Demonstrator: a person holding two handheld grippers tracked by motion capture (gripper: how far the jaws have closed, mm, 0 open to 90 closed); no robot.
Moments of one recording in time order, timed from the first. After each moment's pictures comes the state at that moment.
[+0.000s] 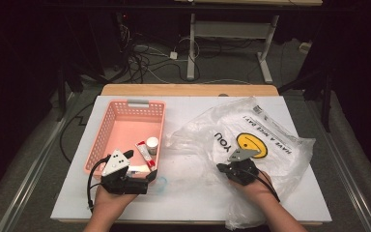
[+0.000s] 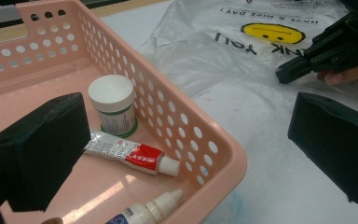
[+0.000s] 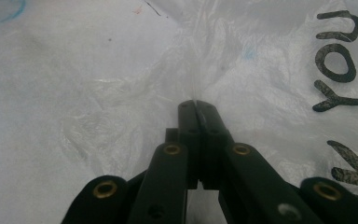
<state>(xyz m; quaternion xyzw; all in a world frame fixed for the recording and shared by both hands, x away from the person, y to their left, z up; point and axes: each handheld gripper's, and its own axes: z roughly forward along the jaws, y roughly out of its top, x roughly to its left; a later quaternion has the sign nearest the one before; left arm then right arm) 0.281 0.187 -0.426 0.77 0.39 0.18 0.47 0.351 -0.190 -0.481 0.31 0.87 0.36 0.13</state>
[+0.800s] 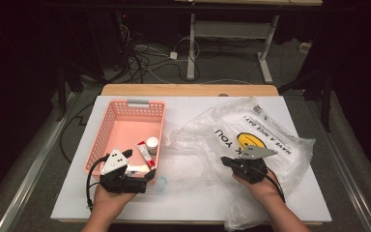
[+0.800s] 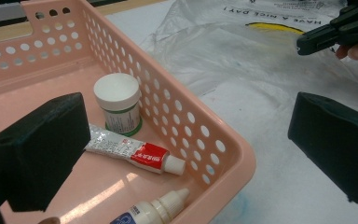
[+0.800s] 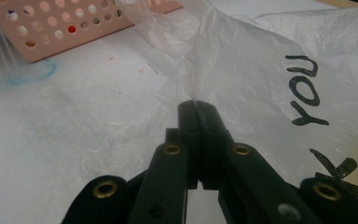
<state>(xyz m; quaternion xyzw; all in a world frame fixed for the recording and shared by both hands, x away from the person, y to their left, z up) 0.284 0.190 -0.427 0.77 0.39 0.18 0.47 0.344 -0.209 -0.457 0.30 0.83 0.44 0.16</state>
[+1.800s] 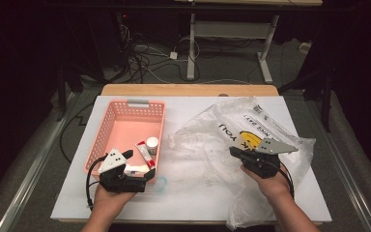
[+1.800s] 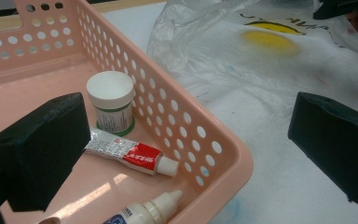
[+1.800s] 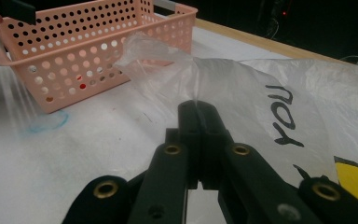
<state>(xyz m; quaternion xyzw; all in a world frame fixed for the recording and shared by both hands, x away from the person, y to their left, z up) 0.287 0.194 -0.429 0.76 0.39 0.16 0.49 0.342 -0.230 -0.424 0.30 0.79 0.51 0.18</state>
